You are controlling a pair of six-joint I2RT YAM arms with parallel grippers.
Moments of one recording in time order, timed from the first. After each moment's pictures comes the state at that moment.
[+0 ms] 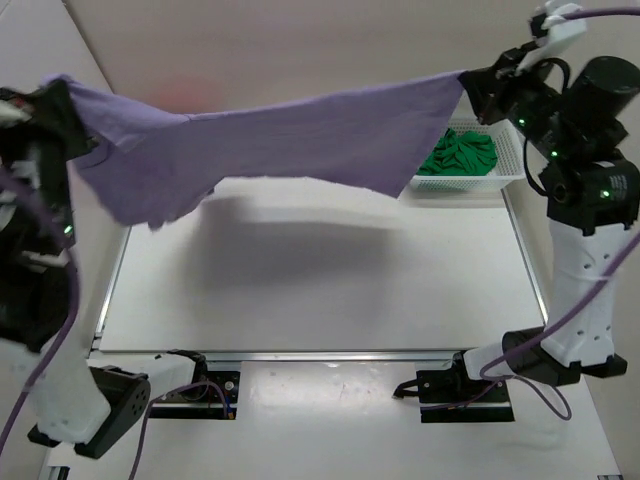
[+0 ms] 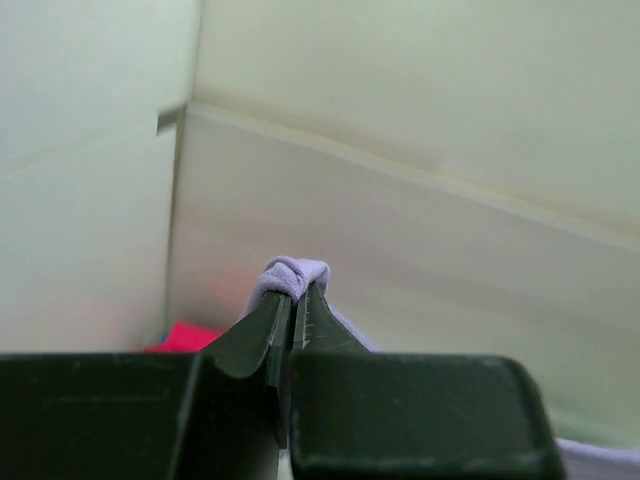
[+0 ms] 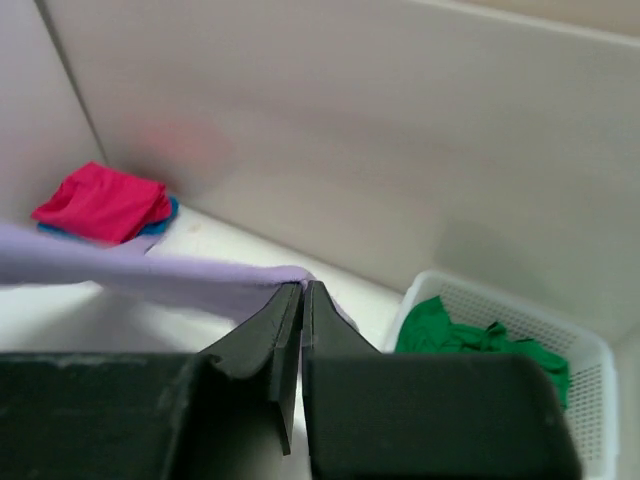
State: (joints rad) left arm -0.19 1.20 2.28 -0.74 -0.41 -0.11; right arm 0.17 1.43 2.28 -0.78 -0.28 -0.04
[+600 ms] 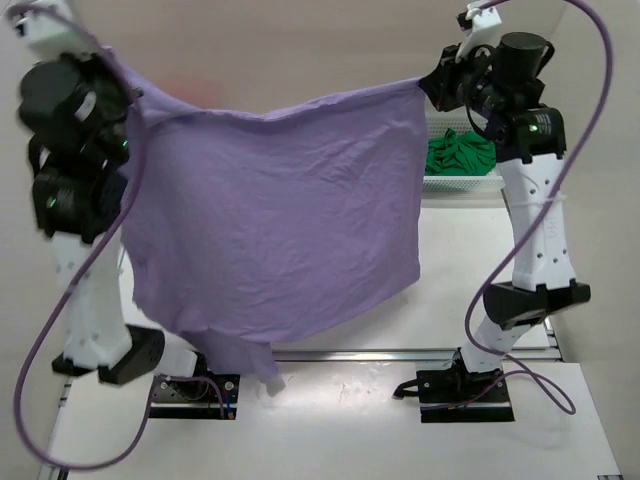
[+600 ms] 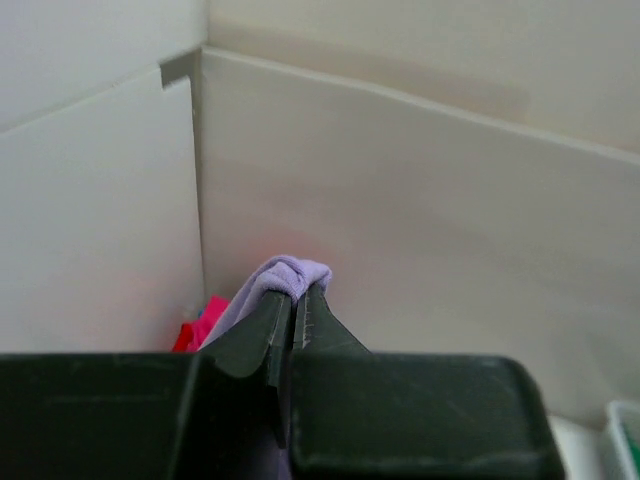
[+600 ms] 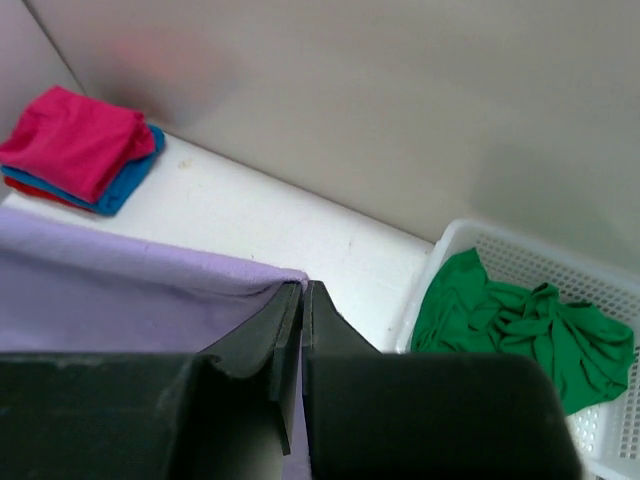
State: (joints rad) left arm -0.20 1.42 2.37 -0.70 -0.50 -0.05; right arm 0.16 1.69 2.32 -0.77 -0.31 -0.04
